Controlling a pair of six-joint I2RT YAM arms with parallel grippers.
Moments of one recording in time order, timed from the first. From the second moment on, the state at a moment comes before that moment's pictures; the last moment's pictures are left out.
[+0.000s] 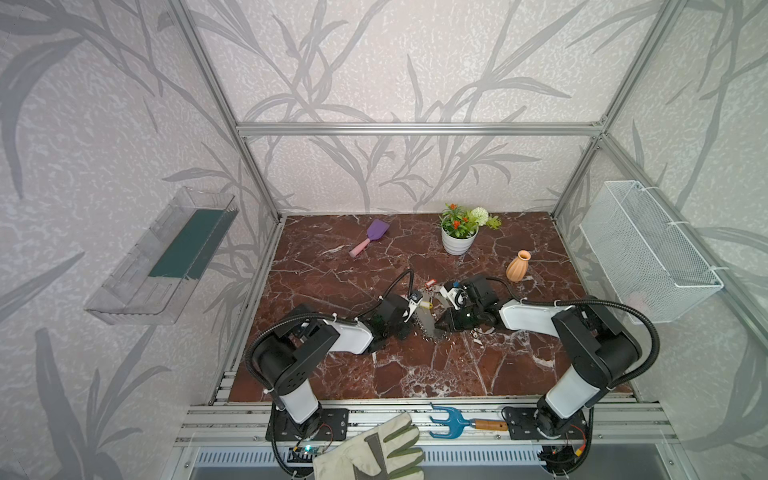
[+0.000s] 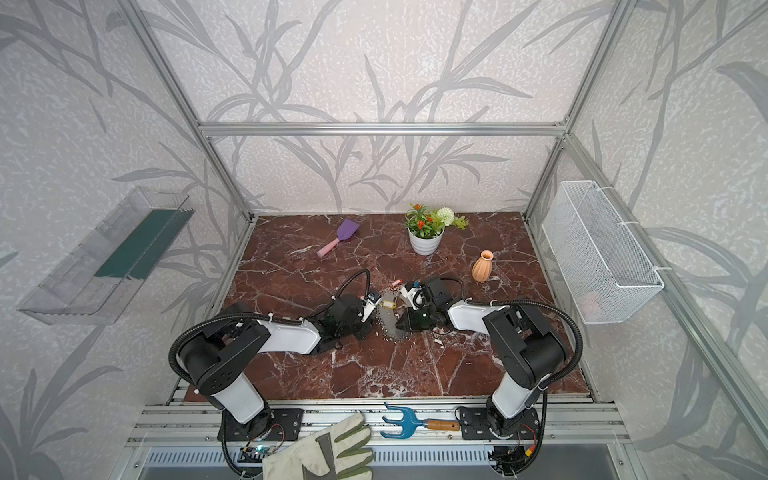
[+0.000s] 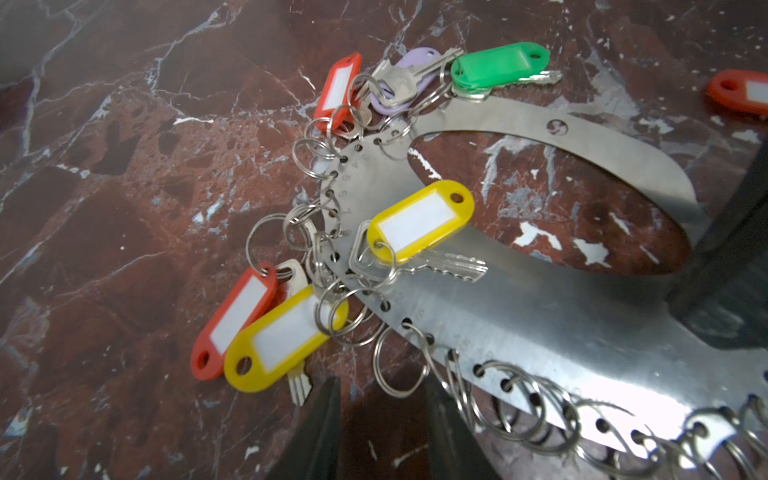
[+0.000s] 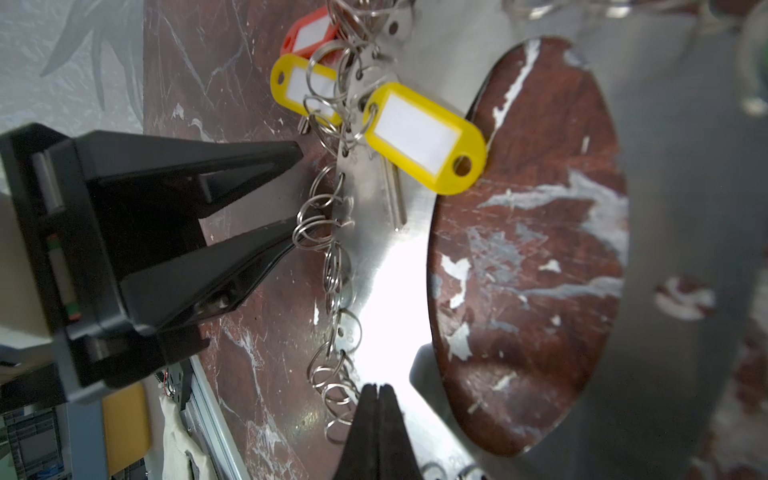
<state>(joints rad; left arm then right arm) -0.75 1.70 0.60 0.37 -0.10 0.11 0.52 1.68 0.73 -0.03 -0.63 0.44</state>
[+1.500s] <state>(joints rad) -0.76 1.23 0.65 0.09 0.06 -0.13 0.51 1.29 0.73 -0.14 -0.59 0.40</state>
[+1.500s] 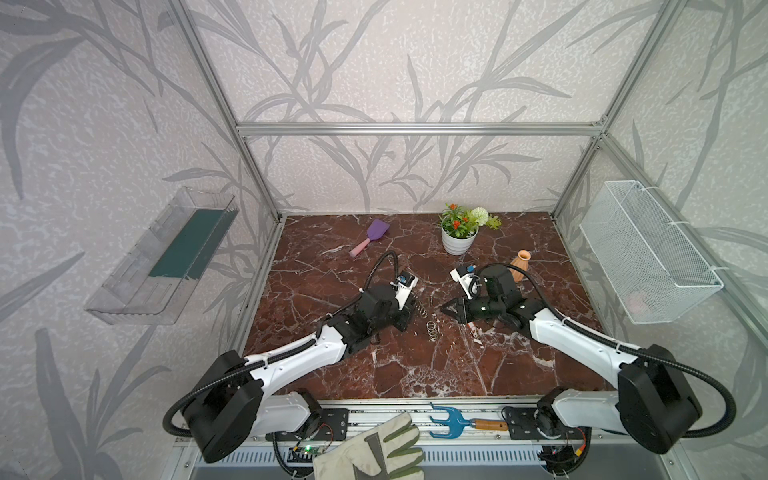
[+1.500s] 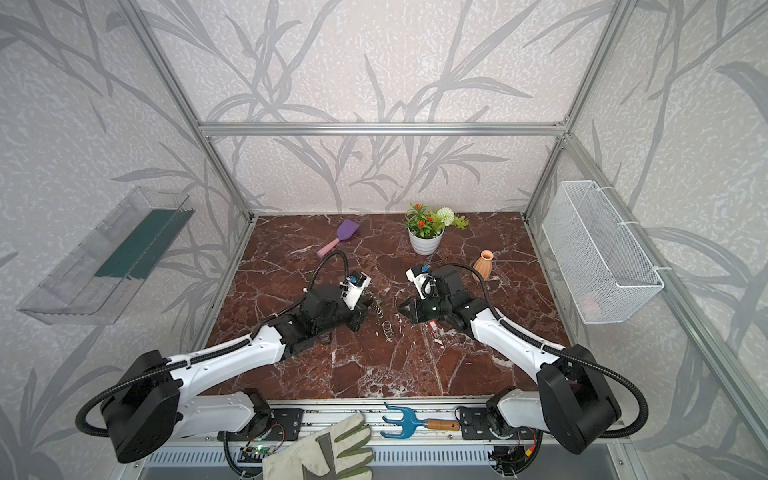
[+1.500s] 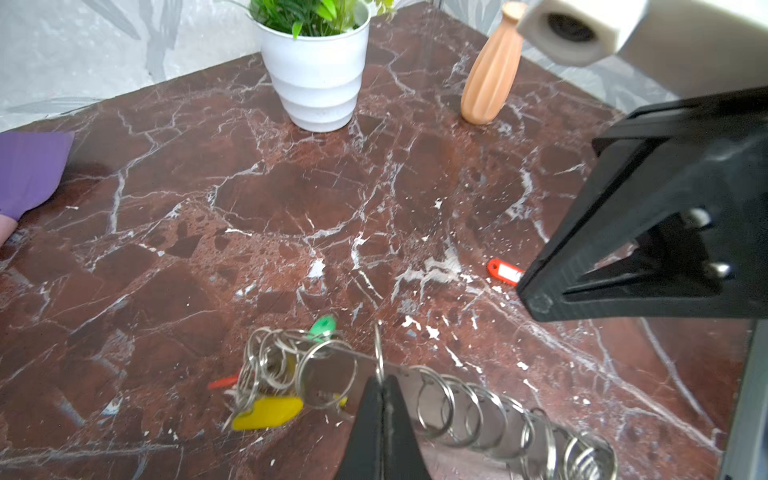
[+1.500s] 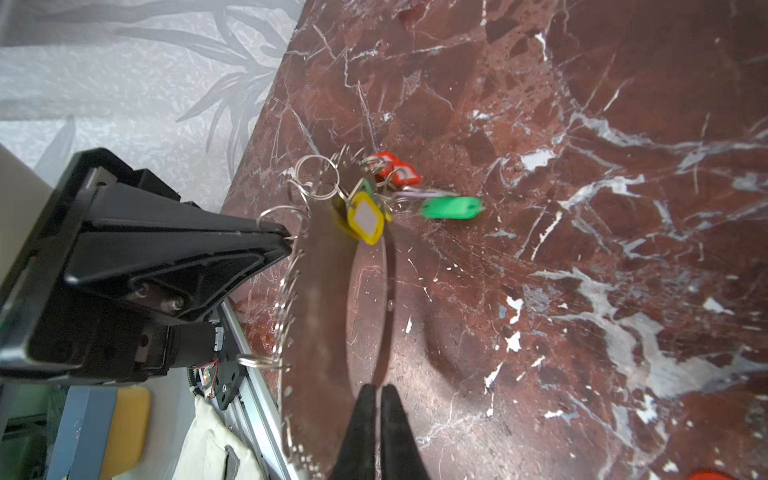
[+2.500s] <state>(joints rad) -0.76 1.11 0.45 0.59 0.31 -0.28 0.55 1.20 0.84 -0.09 -0.69 0.32</state>
